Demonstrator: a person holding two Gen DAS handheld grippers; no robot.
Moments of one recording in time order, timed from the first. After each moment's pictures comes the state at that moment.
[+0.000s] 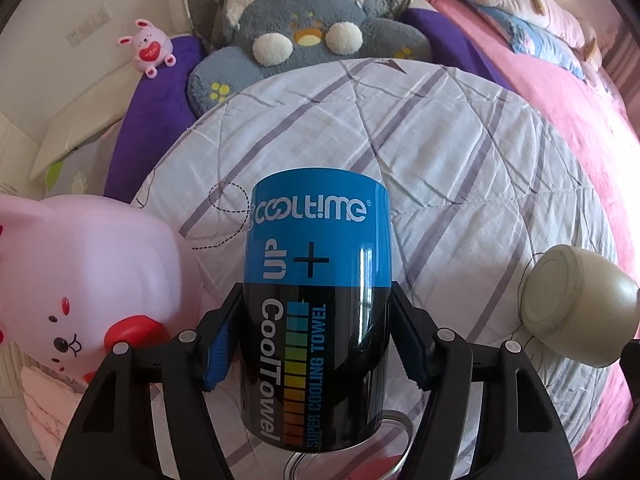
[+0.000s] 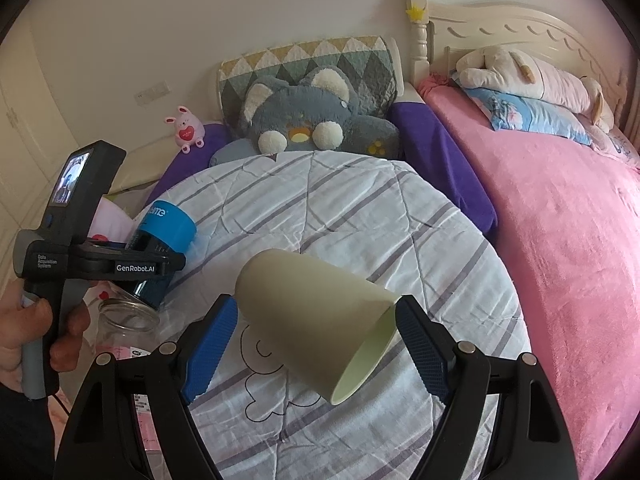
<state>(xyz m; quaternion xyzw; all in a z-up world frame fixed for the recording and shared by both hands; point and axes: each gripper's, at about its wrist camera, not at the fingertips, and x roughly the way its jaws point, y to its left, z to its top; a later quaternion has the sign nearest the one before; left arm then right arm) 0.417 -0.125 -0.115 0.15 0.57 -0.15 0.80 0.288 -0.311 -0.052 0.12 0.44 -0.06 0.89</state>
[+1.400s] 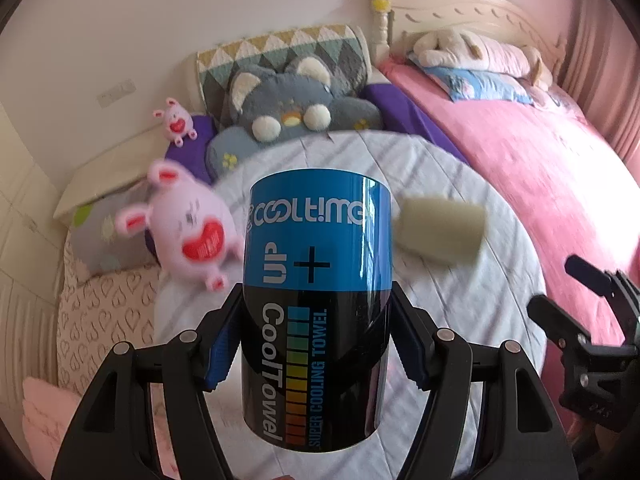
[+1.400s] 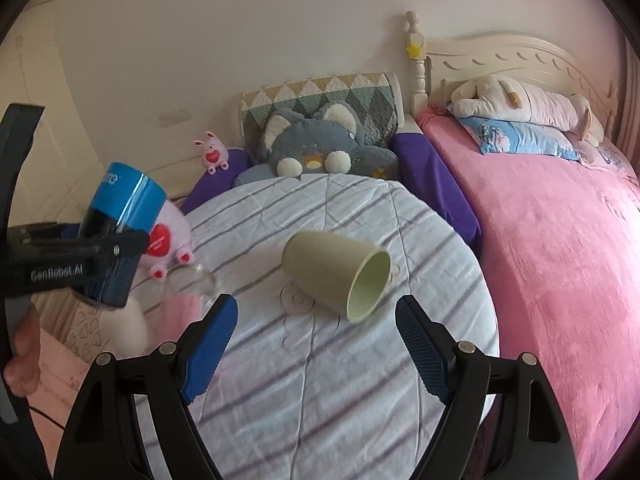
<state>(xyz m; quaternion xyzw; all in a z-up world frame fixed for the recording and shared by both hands) 0.239 -0.097 0.008 0.14 0.45 -0.19 0.86 0.187 -0.286 0.001 0.12 0.38 -0.05 0.91</state>
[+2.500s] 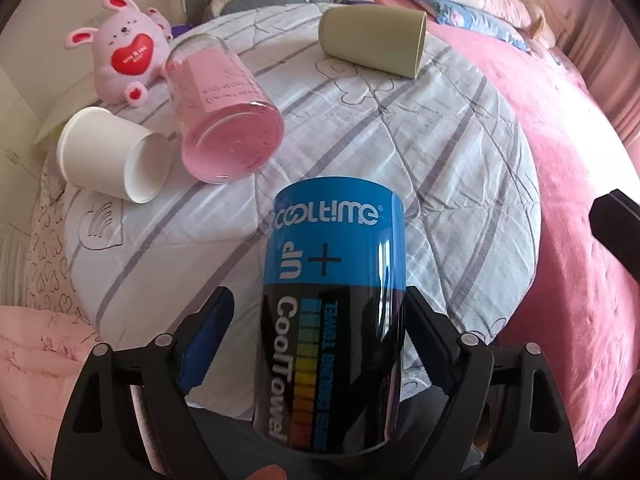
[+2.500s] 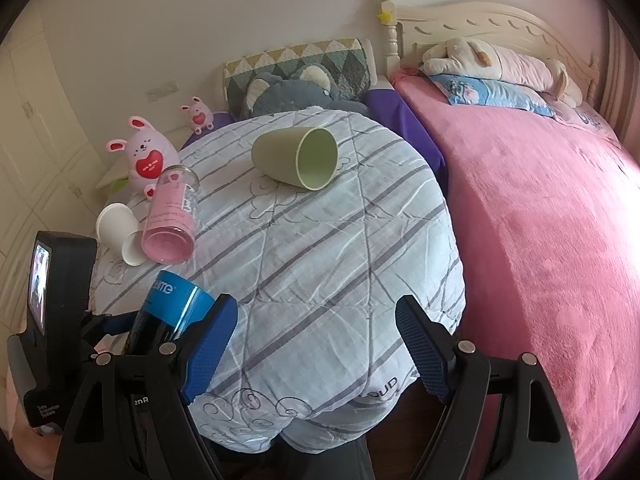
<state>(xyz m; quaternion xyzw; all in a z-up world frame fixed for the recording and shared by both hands) 0.115 -0.120 -0.111 0.12 0.54 -0.18 0.81 0.071 -0.291 -0.037 0.13 0.43 -0.07 0.89</state>
